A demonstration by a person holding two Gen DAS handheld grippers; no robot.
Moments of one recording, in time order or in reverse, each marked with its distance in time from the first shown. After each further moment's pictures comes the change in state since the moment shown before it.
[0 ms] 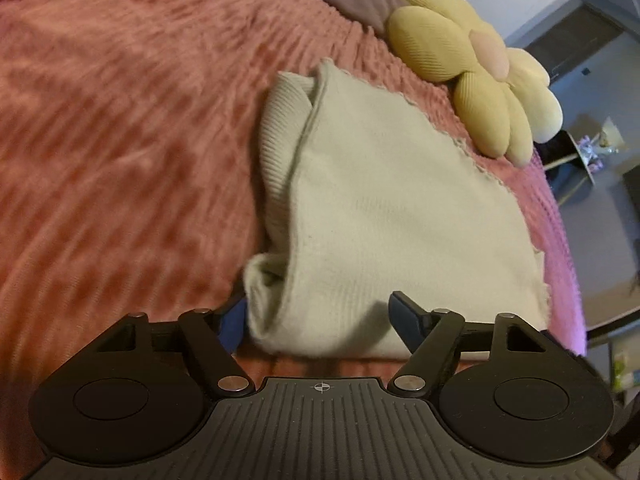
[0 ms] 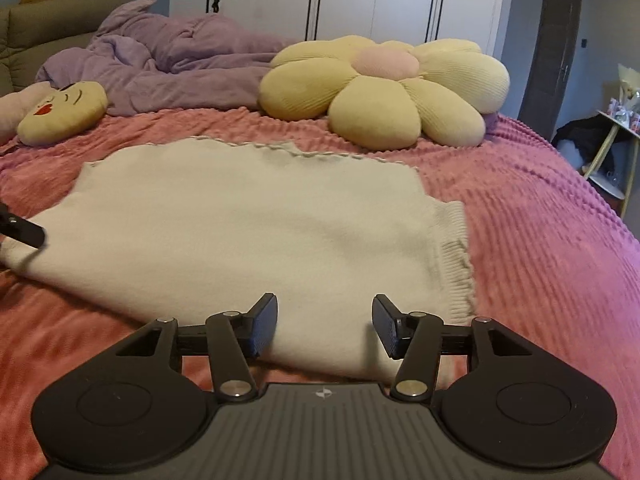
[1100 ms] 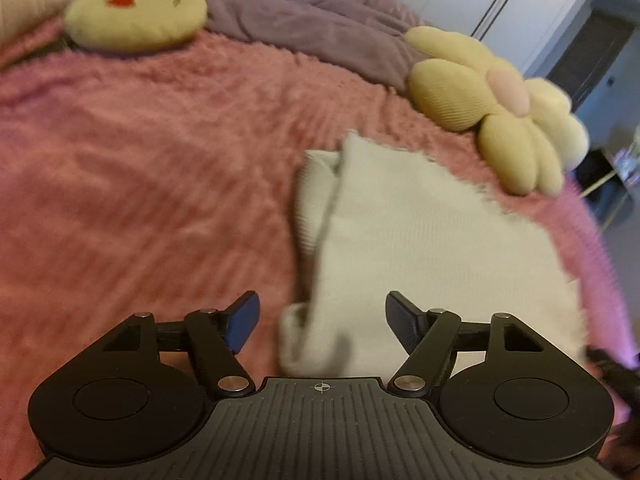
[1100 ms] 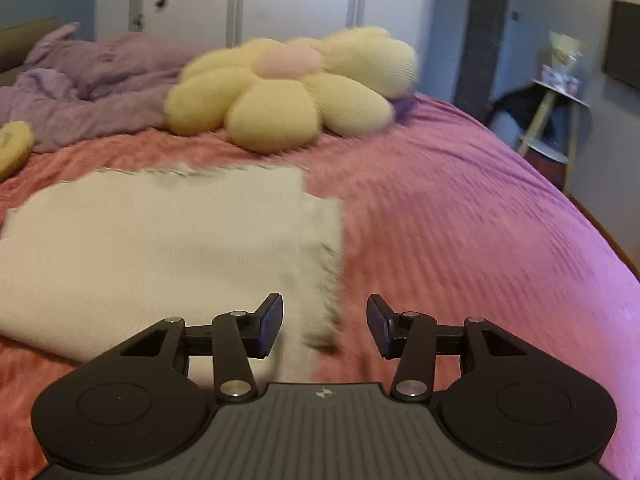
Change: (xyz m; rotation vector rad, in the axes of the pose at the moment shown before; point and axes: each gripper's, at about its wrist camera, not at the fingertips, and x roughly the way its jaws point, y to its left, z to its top) left arm -0.035 -0.025 0.003 0.045 -0.170 0.173; right arm -0.003 -0.069 0.006 0.131 0.004 -0.128
